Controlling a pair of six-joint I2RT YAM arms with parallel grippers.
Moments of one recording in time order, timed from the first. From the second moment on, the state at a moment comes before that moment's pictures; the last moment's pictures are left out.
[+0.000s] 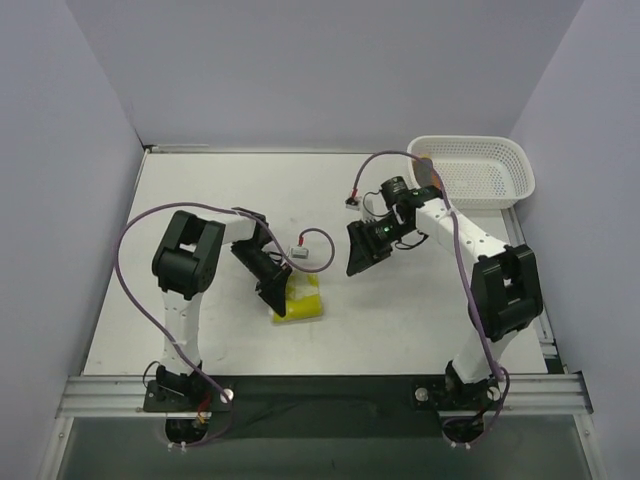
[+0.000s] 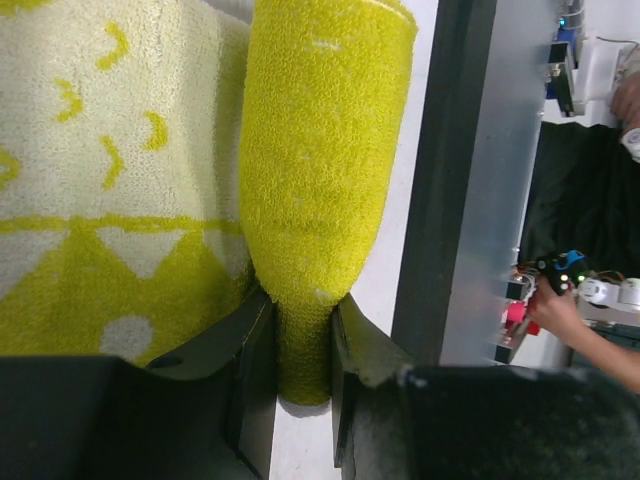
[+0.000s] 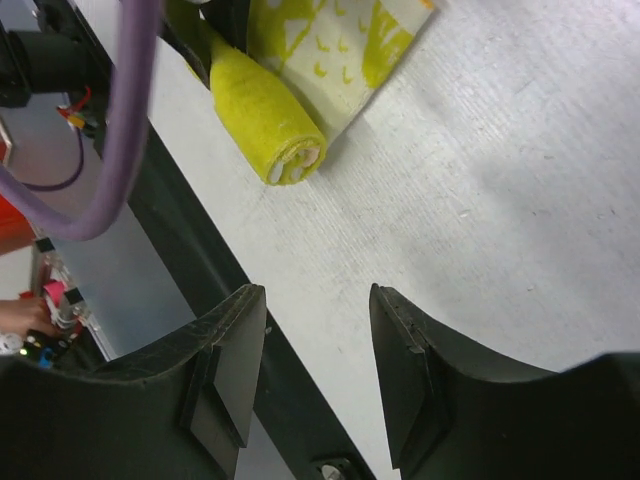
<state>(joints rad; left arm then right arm) -0.38 2.15 1.32 -1.23 0.95 0.96 0.39 1.73 1.32 -0.91 -0.75 -0.16</state>
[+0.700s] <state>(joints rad) -0.35 2.26 1.38 -1.39 0.97 1.00 0.93 1.60 1.14 -0.58 -0.28 -0.48</state>
